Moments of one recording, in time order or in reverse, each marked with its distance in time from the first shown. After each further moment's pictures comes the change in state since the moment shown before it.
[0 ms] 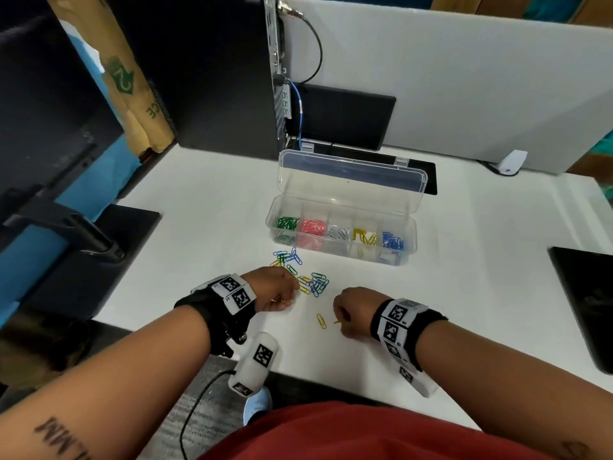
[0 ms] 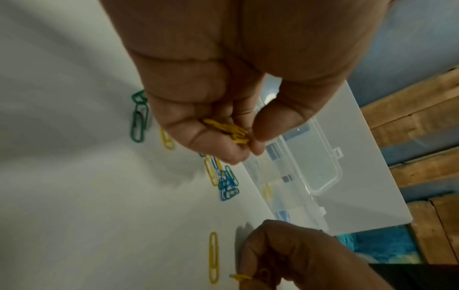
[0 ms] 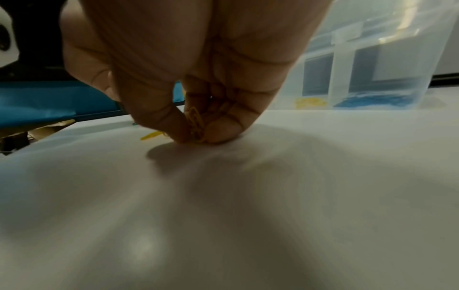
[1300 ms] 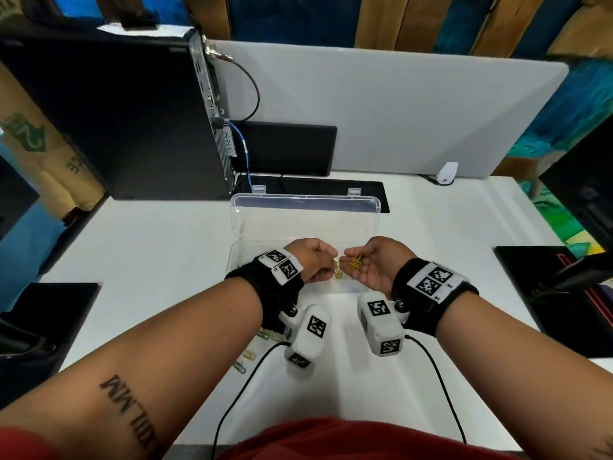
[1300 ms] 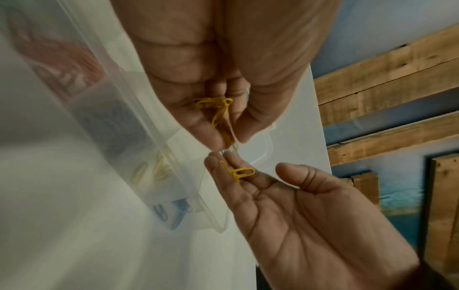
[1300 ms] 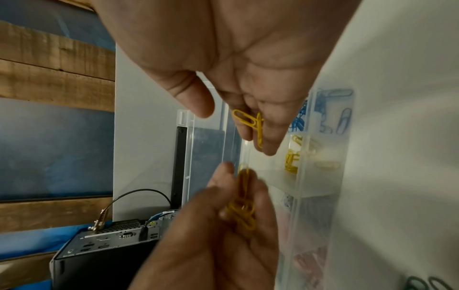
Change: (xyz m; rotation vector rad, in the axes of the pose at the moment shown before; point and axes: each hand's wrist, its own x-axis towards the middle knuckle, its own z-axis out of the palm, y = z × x) left_hand 0.048 0.121 0.053 -0.068 -0.119 0.238; right_hand -0.007 0.050 -0.103 2.049 0.502 0.389
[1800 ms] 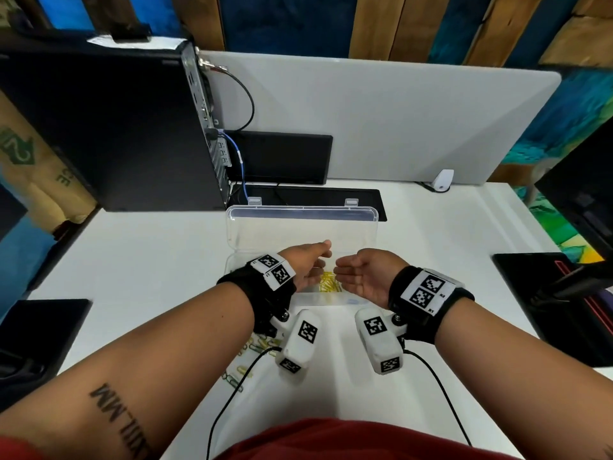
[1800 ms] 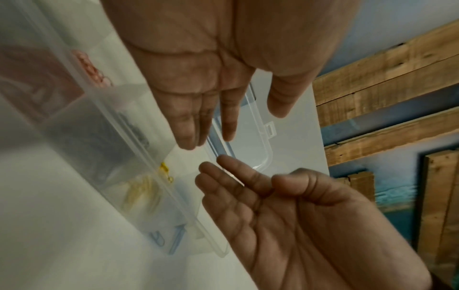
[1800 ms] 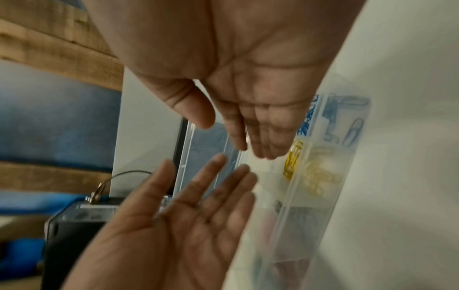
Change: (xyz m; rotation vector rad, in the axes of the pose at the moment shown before) left_hand 0.015 0.015 -0.005 -0.076 0.015 -0.116; right_hand 0.004 -0.002 0.005 -0.230 -0.060 0.005
